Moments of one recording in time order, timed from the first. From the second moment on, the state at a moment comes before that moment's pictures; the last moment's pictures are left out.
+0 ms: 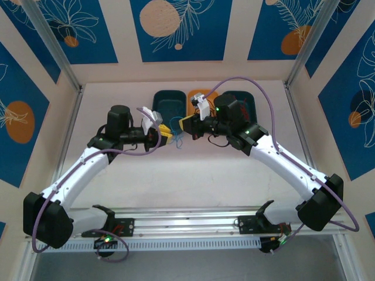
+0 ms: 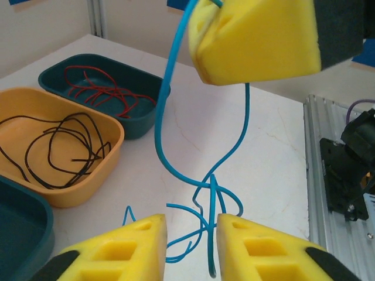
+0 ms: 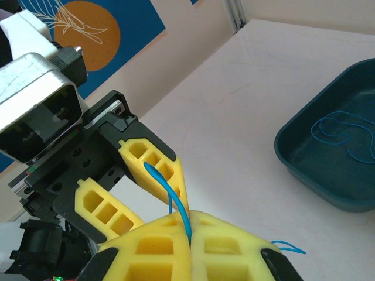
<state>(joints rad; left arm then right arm) -0.40 1.20 0.95 -0.23 0.84 0.21 0.69 1.31 1.23 -0.33 -0.40 0.30</state>
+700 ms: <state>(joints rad) -0.40 1.23 0.94 -0.17 0.84 0.17 0.69 1.31 1.23 -0.32 -0.40 0.30</state>
